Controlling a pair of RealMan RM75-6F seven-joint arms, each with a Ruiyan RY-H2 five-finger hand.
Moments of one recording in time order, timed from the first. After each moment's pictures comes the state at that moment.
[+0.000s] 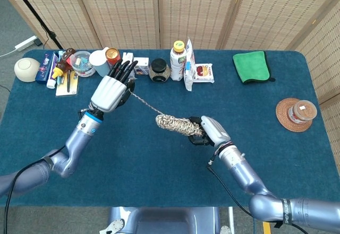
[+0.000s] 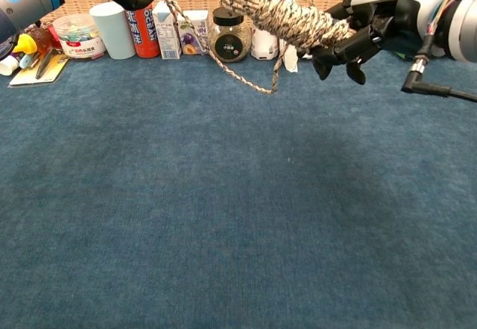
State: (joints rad) left arm -0.90 -1.56 -0.20 -1.13 1.42 1.17 0.10; right arm 0.79 -1.30 0.32 -1.94 -0.69 0.94 0.00
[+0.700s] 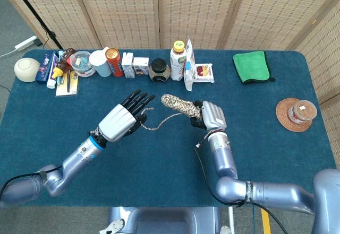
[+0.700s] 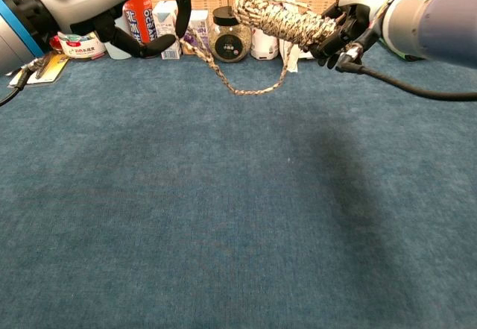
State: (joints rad) left arm -0.84 -1.51 -0.07 -1.30 1.65 1.29 0.03; right arm 0.99 -1.55 0.41 -1.74 -0.29 1.26 -0.40
